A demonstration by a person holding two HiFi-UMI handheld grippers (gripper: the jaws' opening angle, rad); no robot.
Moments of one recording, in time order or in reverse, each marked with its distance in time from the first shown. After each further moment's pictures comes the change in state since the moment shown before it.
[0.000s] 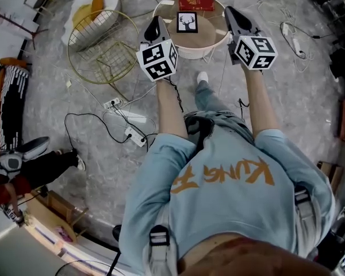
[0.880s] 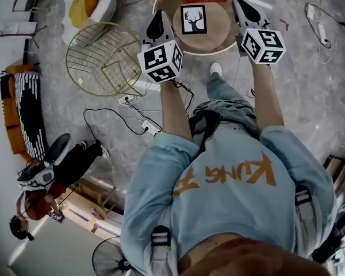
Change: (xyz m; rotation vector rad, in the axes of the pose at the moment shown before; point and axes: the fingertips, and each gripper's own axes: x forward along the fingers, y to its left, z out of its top) left arm 0.268 -0.010 -0.049 0.080 0.185 -0.021; right arm 0.214 -0.194 -0.095 0.157 0.144 -0.057
